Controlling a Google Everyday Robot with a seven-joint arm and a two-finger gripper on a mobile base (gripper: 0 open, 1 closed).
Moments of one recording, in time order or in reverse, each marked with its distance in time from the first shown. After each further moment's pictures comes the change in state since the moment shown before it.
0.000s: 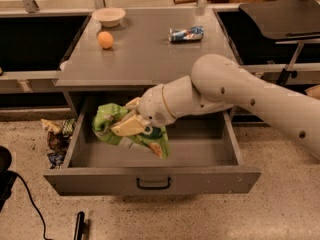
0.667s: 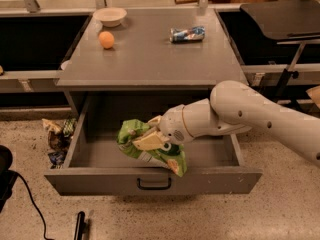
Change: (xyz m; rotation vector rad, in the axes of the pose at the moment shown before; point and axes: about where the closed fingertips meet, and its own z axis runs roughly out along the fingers) arm 0.079 -0.004 -0.014 0.059 0.031 0.140
